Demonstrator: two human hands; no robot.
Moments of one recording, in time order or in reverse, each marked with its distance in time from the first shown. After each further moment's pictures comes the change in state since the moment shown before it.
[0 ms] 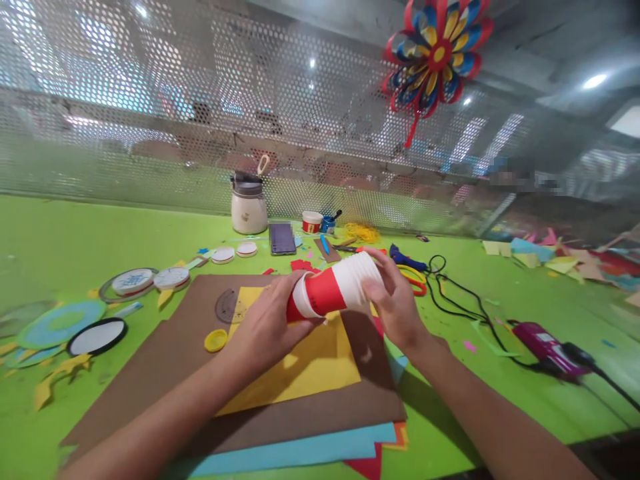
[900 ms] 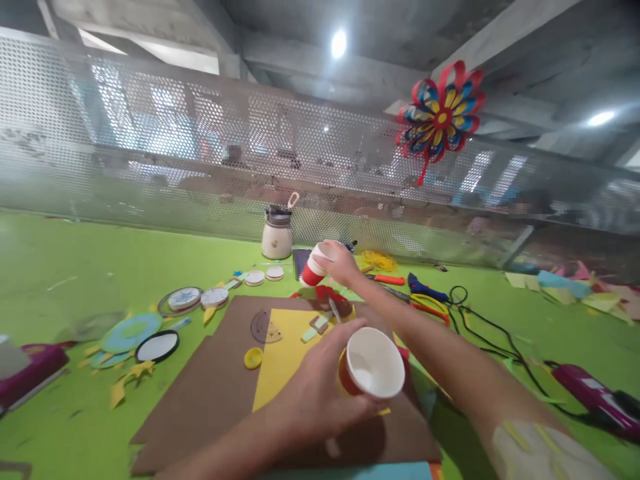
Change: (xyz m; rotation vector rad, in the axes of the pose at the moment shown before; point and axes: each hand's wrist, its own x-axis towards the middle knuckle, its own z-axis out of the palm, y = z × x) left_hand -0.032 0.045 -0.002 -0.436 -0.113 -0.124; right_hand 0.146 0.056 0.103 -0.611 -0.141 -0.171
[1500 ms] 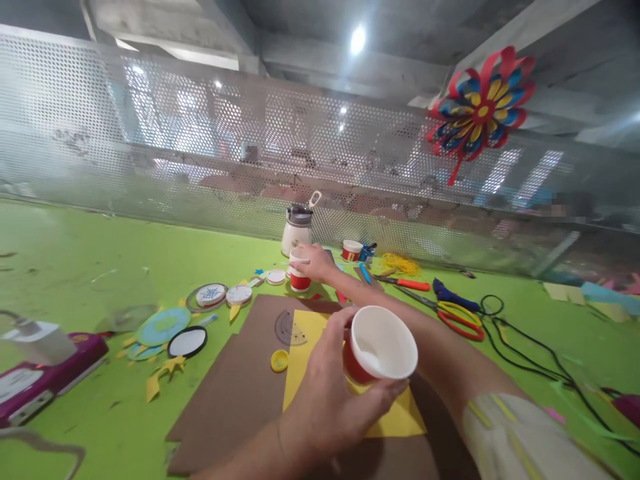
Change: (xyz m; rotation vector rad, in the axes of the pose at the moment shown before) left_hand -0.007 0.000 -0.019 -0.130 0.263 0.022; right_hand 0.026 -0.045 0.092 -0.178 -0.248 -0.127
